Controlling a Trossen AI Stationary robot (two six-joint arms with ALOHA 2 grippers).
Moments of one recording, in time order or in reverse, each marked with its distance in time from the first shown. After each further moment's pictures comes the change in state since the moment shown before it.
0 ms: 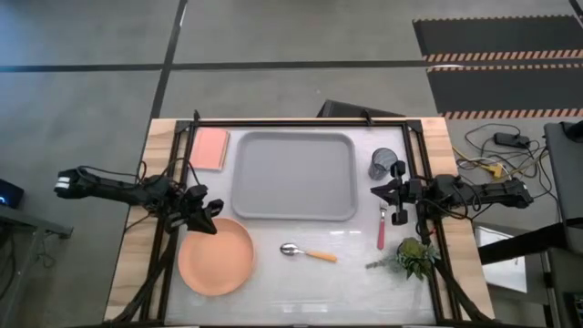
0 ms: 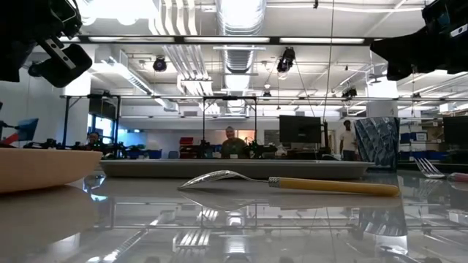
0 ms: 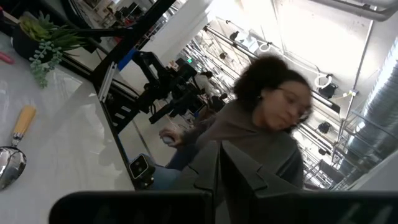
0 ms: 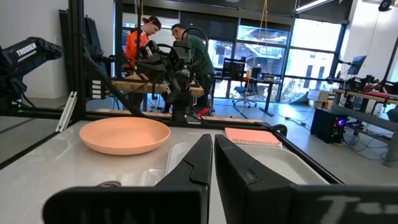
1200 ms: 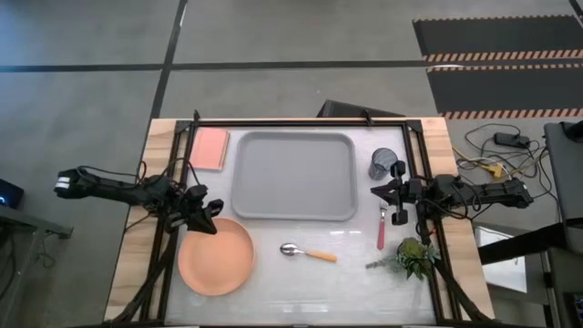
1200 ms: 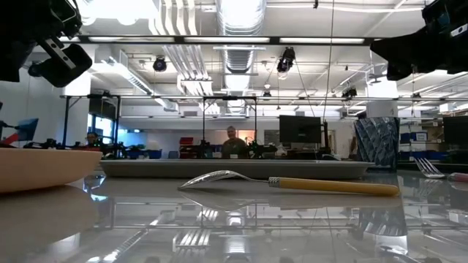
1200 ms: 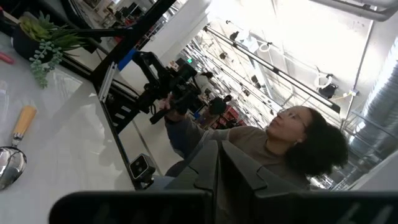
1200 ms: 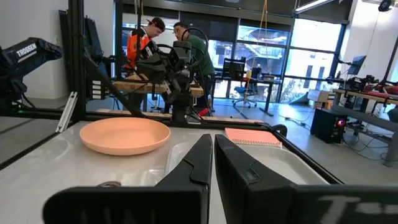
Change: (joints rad) left arm 0.000 0.000 0.000 0.002 0.000 0.000; right arm 0.000 0.000 0.000 0.001 -0.001 0.023
